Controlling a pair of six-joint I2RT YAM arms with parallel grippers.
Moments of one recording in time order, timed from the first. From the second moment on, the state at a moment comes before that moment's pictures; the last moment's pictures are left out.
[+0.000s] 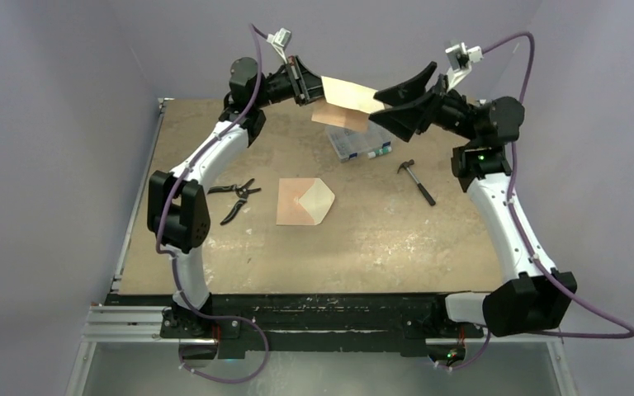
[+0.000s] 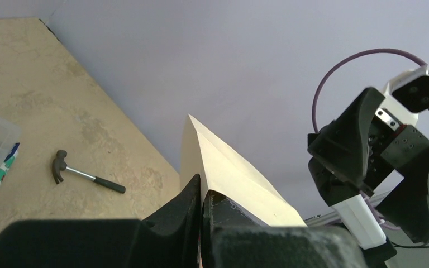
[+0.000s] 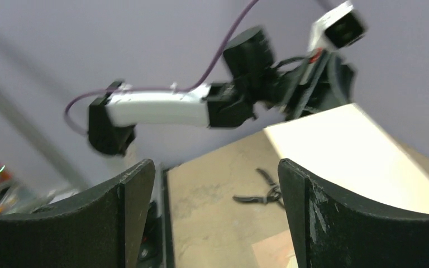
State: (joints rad) left arm -0.36 1.93 1.74 0.42 0.86 -1.12; right arm 0.12 1.31 1.28 0.68 -1.12 0.91
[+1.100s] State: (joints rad) left arm -0.35 1.90 1.63 1.15 0.87 -1.67; right arm 0.12 1.43 1.15 0.99 -0.84 1.28
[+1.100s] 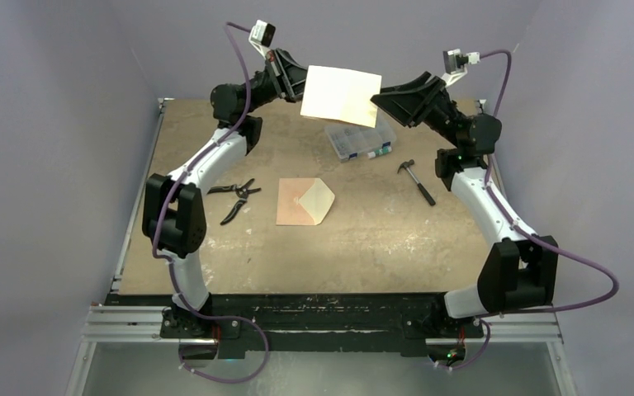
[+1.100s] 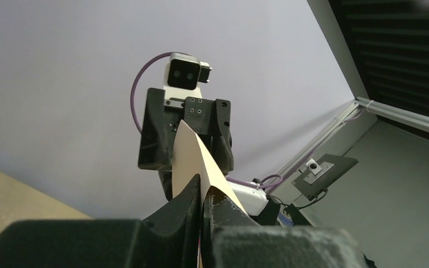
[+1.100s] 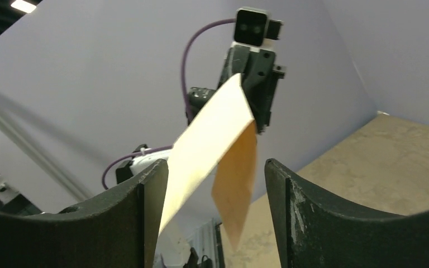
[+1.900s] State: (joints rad) left arm -0.35 1.82 1.56 0.94 0.85 -1.45; right arm 0.14 1.45 1.31 0.59 -0.83 1.29
